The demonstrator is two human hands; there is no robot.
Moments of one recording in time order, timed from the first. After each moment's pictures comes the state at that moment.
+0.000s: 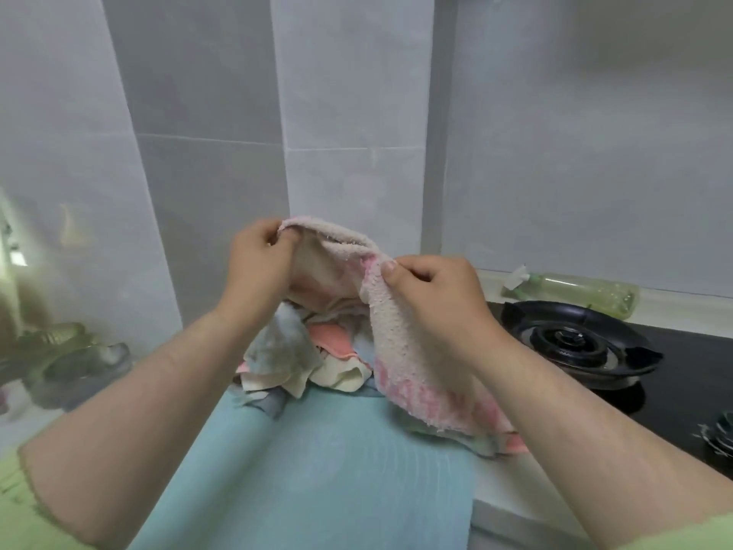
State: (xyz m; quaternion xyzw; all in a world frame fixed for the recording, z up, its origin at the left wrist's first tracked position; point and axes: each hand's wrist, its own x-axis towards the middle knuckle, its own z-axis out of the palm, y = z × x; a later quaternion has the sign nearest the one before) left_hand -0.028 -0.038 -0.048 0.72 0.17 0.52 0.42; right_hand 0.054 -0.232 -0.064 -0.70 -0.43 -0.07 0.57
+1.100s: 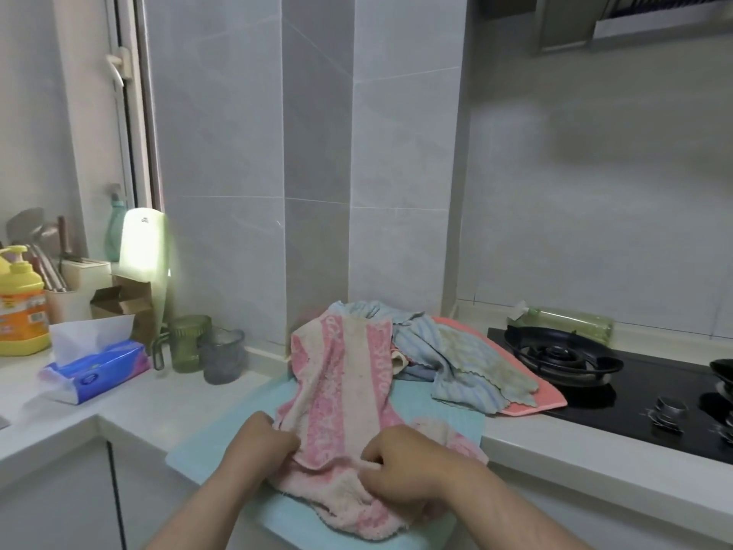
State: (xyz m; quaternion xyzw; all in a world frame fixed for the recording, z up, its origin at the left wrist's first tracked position) left_hand -0.256 -0.084 -0.196 0.76 0.46 0.19 0.42; right_hand -0.138 -0.268 -0.168 -0.81 -0.56 0.12 0.14
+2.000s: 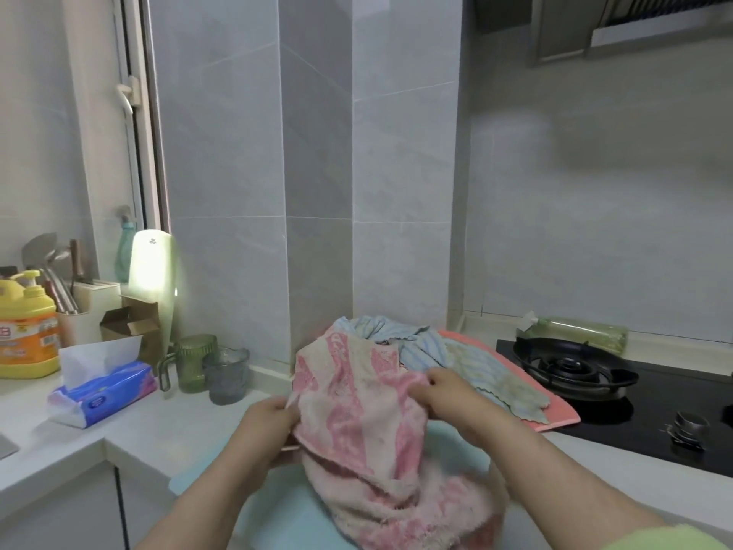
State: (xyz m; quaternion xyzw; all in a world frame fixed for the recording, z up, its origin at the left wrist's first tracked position) left_hand -0.251 -0.091 -0.154 0.67 0.34 0.27 0.61; right_hand -0.056 -0.263 -0.128 -0.78 -0.33 0.17 0.50
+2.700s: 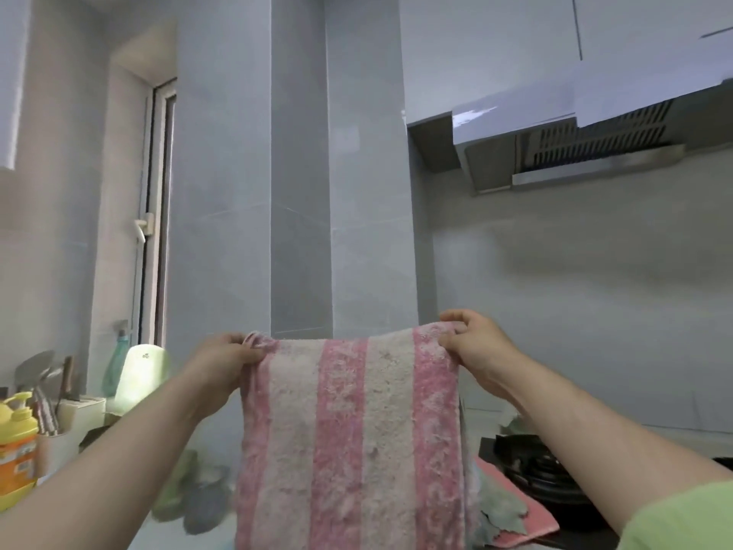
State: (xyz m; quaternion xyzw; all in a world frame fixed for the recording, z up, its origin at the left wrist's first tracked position) left_hand -0.281 -0.104 0.078 0.70 0.20 0.41 0.55; right_hand -0.063 -0.356 0.082 -0.63 -0.35 0.02 0.69
